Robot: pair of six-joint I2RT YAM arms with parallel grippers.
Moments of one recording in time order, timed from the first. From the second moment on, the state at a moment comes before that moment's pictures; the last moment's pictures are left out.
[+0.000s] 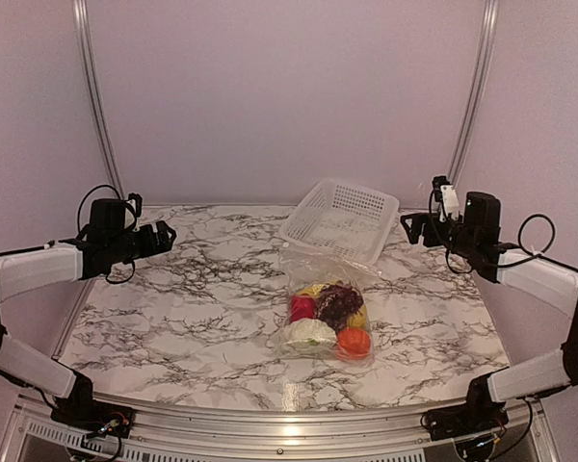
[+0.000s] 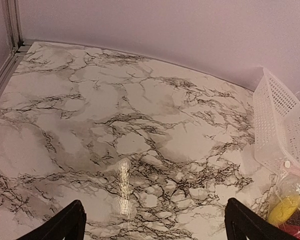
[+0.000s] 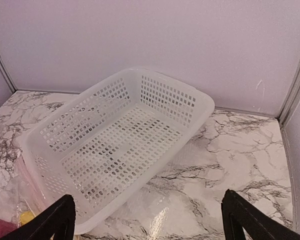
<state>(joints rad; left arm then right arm) -0.24 1.35 0.77 0.04 0.03 -0.39 0.13 1.25 0.77 0.16 -0.21 0.06</state>
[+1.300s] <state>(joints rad) -0.28 1.34 0.75 0.24 0.20 -0.37 0.16 1.49 0.67 0.15 -0.74 0.27</state>
